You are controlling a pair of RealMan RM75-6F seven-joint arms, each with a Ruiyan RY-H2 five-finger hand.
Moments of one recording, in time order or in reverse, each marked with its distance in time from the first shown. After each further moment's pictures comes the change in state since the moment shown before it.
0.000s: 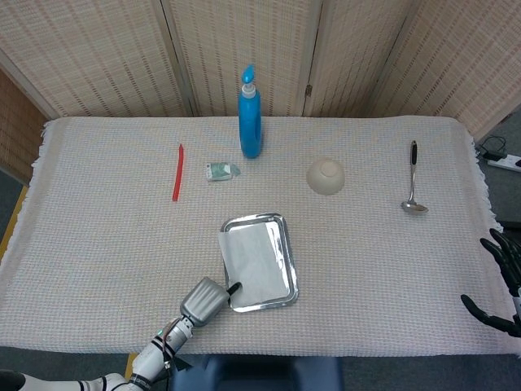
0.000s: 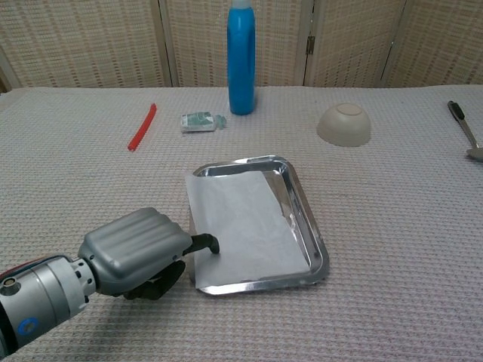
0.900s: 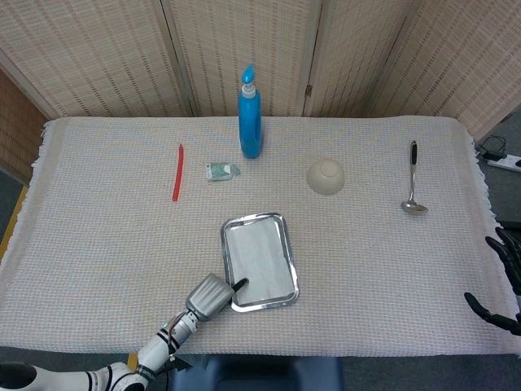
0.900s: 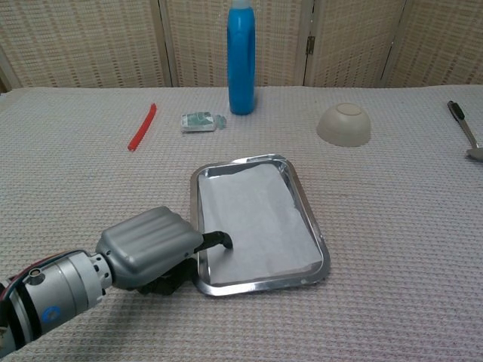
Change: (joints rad) left arm -0.050 -0.032 -0.006 0.098 0.014 -0.036 -0.093; right arm -0.008 -0.004 0.012 -0.010 0.023 -0.011 -0.031
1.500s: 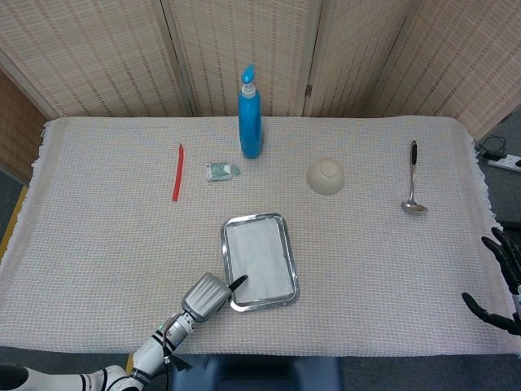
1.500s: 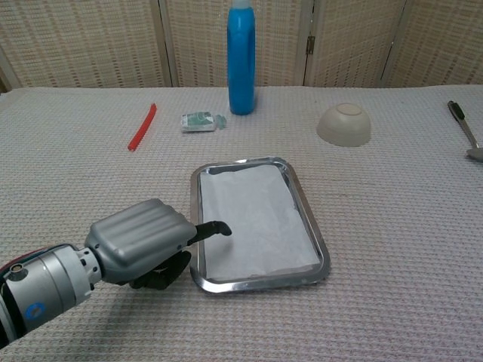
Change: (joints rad) left arm 0.011 0.043 0.008 -0.076 0.027 0.060 0.004; right arm 0.003 0.002 -0.002 -0.010 -0.005 -0.017 -0.015
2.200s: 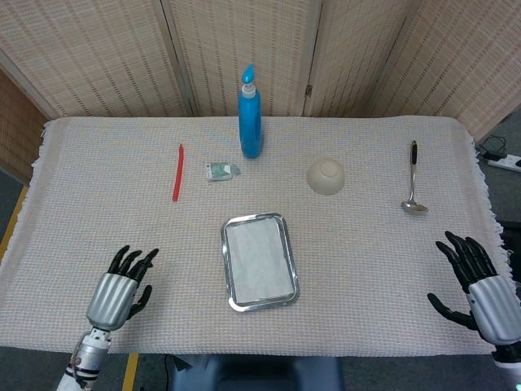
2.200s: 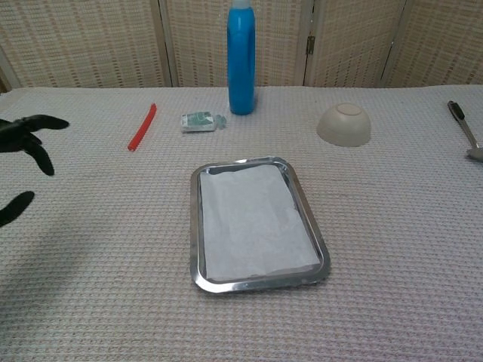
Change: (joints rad) left arm 0.315 0.329 0.097 -0.191 0.130 0.559 -0.291; right arm 0.051 -0.128 0.001 0.012 -0.070 -0.055 -0.203
